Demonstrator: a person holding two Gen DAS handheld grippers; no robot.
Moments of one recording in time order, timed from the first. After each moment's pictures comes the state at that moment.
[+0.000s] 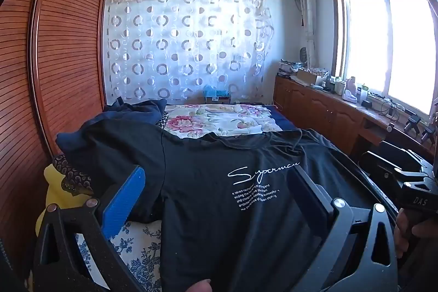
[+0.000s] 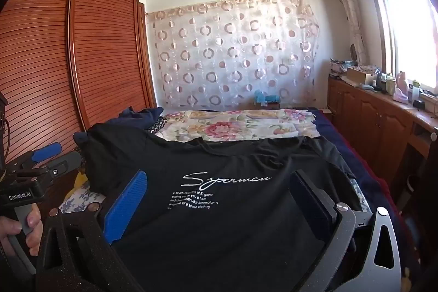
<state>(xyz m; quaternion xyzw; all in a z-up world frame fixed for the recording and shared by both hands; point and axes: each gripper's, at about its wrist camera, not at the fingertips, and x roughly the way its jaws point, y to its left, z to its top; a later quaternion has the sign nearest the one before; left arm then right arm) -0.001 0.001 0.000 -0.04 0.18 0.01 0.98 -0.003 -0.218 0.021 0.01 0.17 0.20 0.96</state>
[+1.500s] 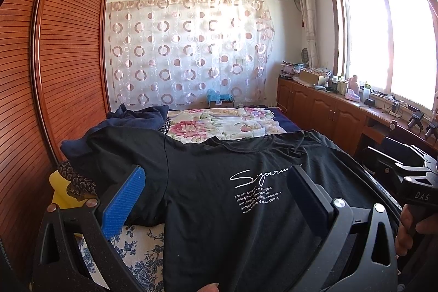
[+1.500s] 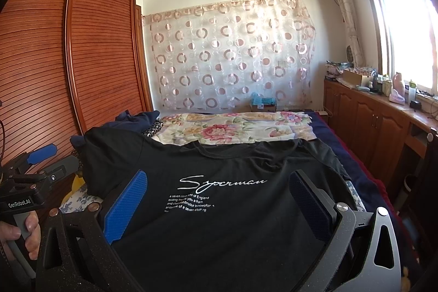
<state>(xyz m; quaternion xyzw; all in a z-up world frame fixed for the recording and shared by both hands) 0.000 0.004 0.004 -0.02 0.19 0.01 0.98 -0.006 -0.219 0.022 0.01 0.17 0.20 0.97</state>
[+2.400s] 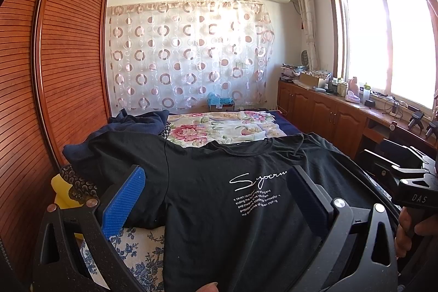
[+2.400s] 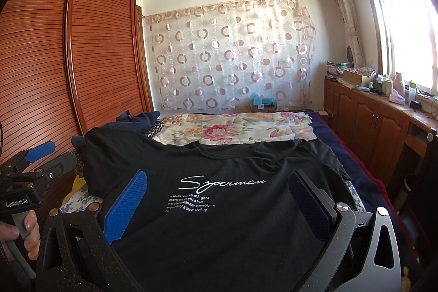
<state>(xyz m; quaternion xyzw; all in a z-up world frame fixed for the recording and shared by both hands) -0.004 0.003 0.023 -0.02 0.18 0.01 0.98 -0.008 -0.220 0.023 0.01 0.16 0.20 0.97</state>
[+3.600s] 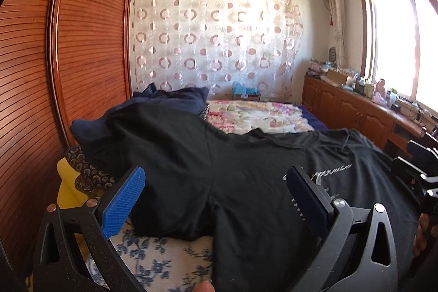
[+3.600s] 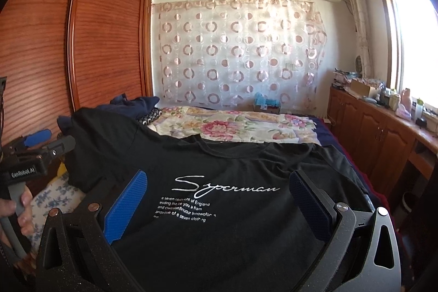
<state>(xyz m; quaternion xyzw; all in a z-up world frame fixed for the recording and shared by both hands) 0.047 0.075 -0.029 -0.04 0.21 0.08 0.97 0.043 -0.172 -0.004 -0.05 0.17 0.20 0.96</state>
